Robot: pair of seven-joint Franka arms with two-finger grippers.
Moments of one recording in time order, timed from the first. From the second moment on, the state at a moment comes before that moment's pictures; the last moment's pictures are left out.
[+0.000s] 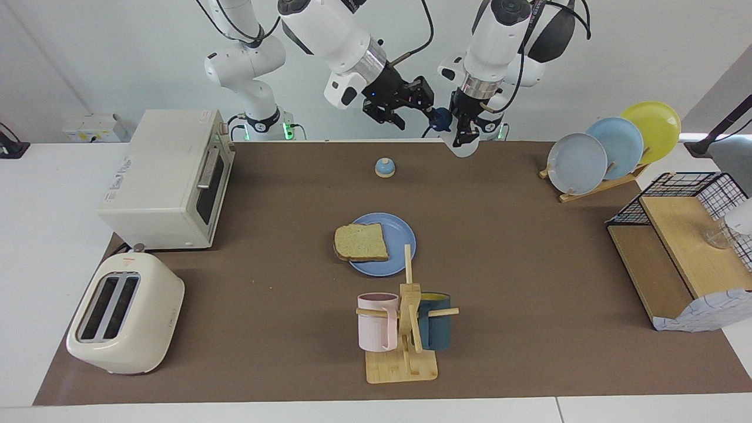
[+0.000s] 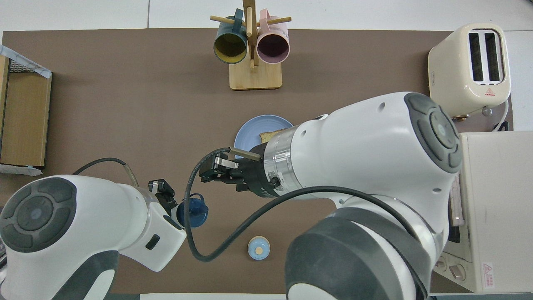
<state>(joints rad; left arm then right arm) -0.59 -0.34 0.03 -2.16 -0.11 1.76 0.96 0.58 0.04 0.03 -1.66 0.64 1.96 0.66</state>
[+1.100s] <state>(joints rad) -0.59 -0.34 0.03 -2.16 -0.11 1.78 0.94 0.65 0.04 0.03 -1.66 0.64 1.93 0.66</state>
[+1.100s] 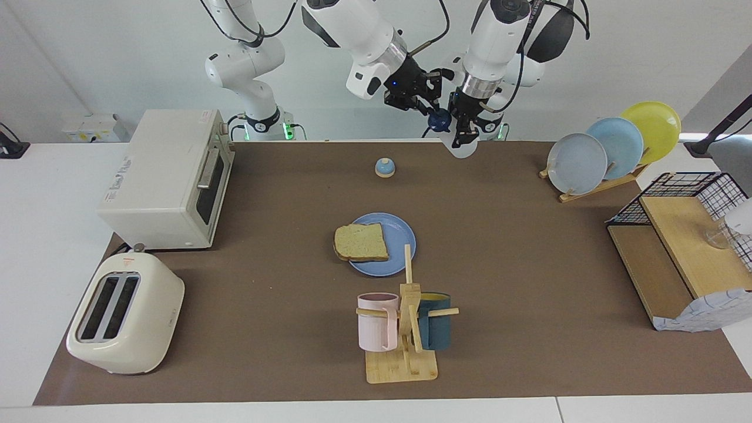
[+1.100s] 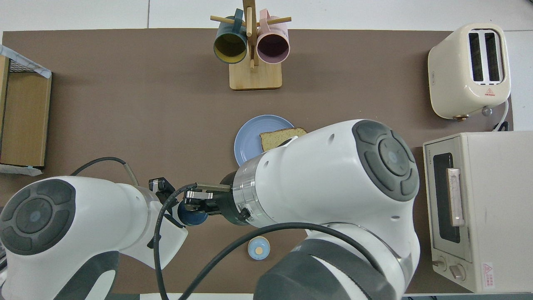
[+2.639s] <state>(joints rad) -0.59 -0.34 0.00 -2.13 -0.08 1.83 0.83 0.57 -0.05 0.03 -1.82 0.86 2.10 0.74</state>
